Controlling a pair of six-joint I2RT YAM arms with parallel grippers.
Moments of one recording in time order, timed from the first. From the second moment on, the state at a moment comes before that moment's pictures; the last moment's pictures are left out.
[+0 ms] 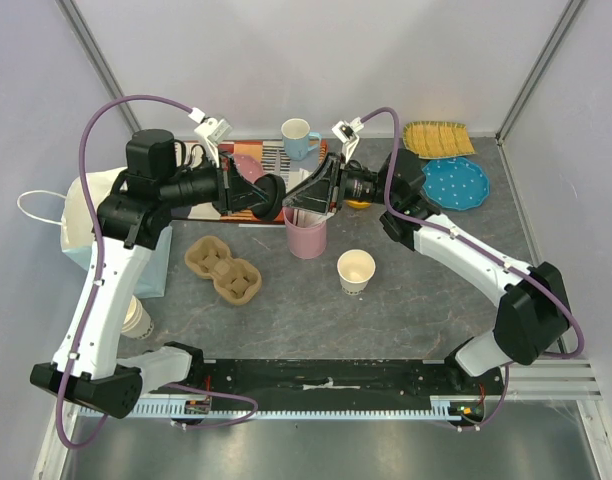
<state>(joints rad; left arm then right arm) -0.27 1.18 1.53 -0.76 0.76 -0.16 0.62 1.51 1.20 0.58 -0.89 0.85</state>
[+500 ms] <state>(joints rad) -0.27 1.18 1.53 -0.75 0.77 -0.17 0.62 1.52 1.20 0.63 -0.89 0.88</state>
